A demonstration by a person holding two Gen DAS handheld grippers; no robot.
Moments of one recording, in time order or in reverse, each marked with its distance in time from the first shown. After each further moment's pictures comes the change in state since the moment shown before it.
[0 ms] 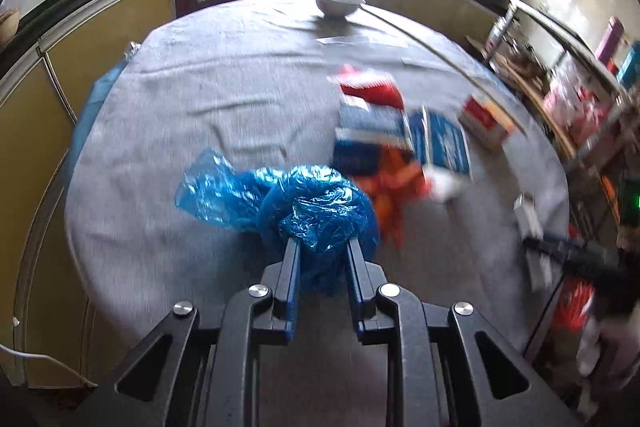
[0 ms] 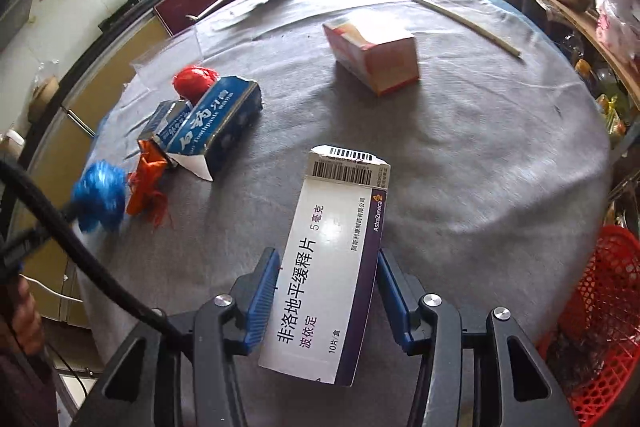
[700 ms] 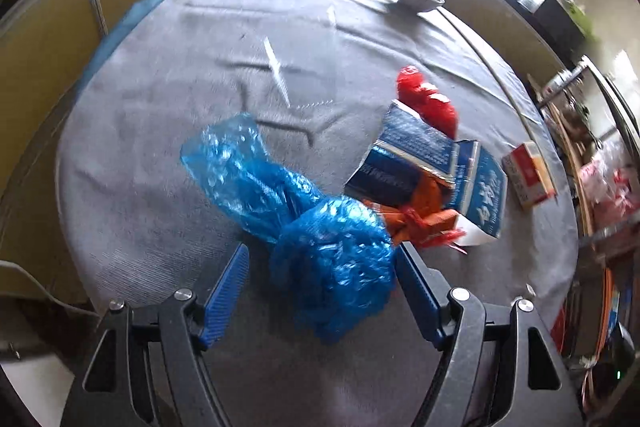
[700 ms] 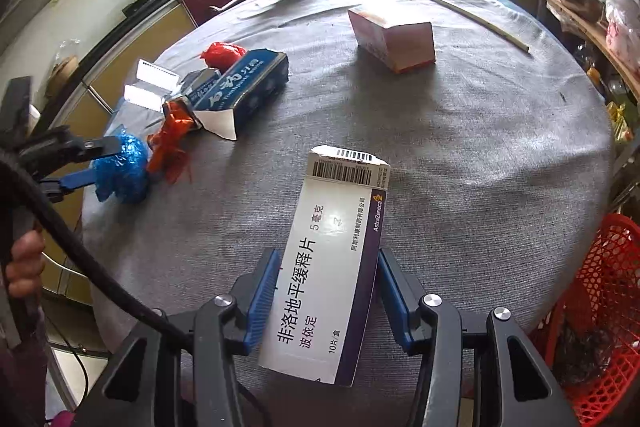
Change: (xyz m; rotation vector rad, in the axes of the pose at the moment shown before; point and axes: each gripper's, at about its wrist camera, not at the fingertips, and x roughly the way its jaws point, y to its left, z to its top) left arm 0.035 0.010 0.028 -0.350 0.092 0.054; right arm -0.001 0.009 -0.030 -0.072 -0.014 0.035
